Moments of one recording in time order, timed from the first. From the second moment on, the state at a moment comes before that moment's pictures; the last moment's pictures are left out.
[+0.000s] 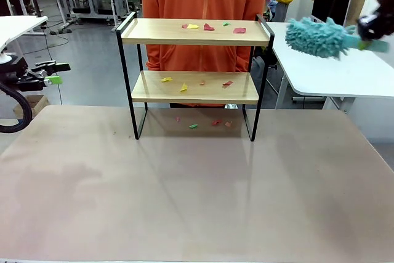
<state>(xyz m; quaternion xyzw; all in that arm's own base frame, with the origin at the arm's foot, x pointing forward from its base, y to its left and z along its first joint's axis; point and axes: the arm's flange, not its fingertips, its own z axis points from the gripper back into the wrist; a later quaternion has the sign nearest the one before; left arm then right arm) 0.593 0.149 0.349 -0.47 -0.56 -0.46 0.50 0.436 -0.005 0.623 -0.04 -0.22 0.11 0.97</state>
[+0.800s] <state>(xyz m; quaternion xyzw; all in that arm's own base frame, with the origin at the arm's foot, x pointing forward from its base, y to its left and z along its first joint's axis) 0.593 0.149 0.349 -0.47 -0.56 -0.46 0.50 0.297 0.034 0.630 -0.02 0.03 0.53 0.85</state>
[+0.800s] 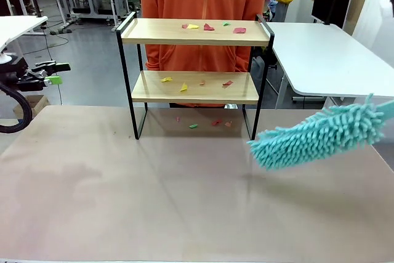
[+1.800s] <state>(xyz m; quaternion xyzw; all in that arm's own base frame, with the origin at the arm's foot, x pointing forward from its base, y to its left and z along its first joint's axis) 0.593 0.149 0.349 -0.47 -0.56 -0.46 0.50 0.293 0.083 0.583 0.02 0.08 0.65 0.75</state>
